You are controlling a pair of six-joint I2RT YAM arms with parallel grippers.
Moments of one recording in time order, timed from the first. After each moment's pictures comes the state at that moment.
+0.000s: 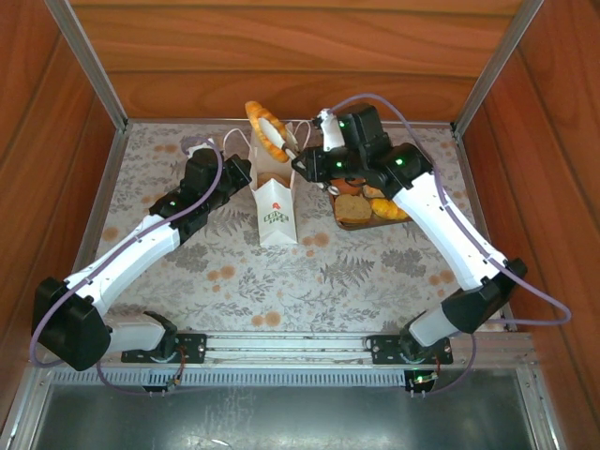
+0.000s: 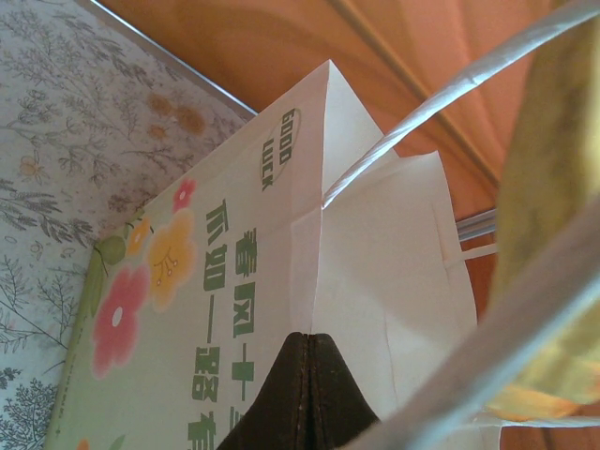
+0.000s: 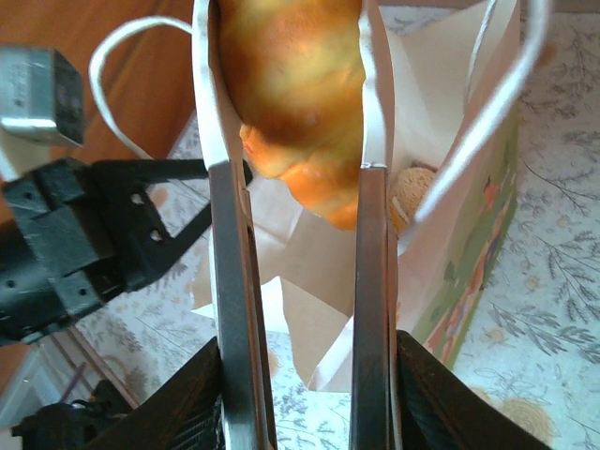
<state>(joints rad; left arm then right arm) -0.56 1.27 1.02 -0.14 -0.09 -0.96 0.68 1.54 1.74 -0.88 -0.25 0.34</state>
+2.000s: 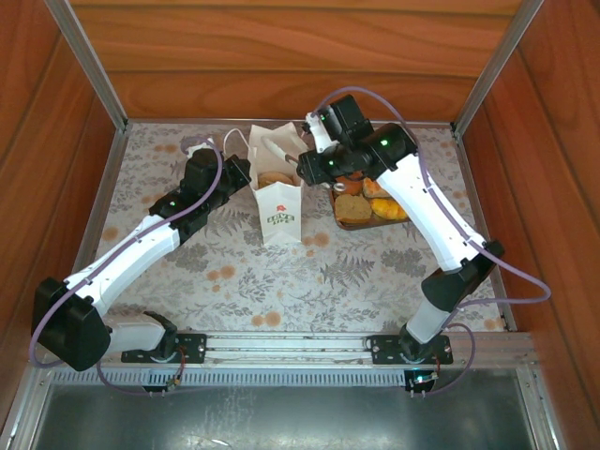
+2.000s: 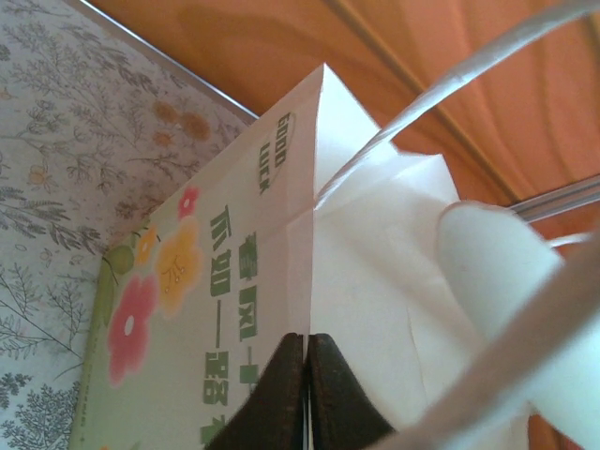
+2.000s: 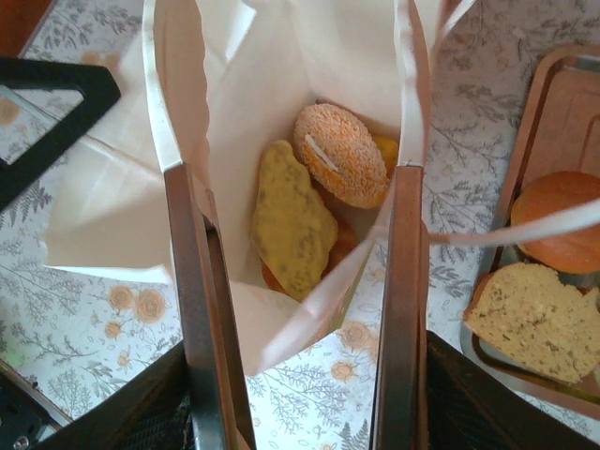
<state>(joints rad) -0.56 1.27 1.01 -0.14 -0.10 -0.94 0.70 1.69 2.01 -1.21 -0.07 0.17</state>
